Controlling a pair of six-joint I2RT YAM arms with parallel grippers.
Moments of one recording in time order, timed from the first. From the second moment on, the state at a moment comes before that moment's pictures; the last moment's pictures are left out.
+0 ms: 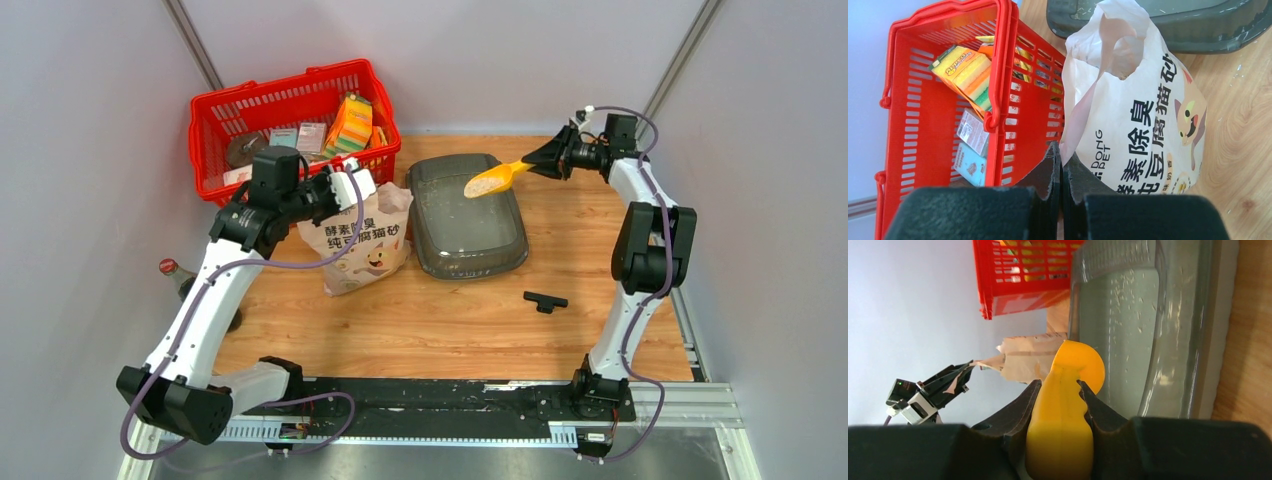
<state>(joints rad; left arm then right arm) -0.30 1.16 1.30 -0.71 0.36 0.92 -0.15 2.06 1.68 -0.25 -1.17 0.75</state>
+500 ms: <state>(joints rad) -0.30 1.11 1.24 -0.66 0.38 0.92 -0.15 2.04 1.80 -0.48 -1.10 0.53</state>
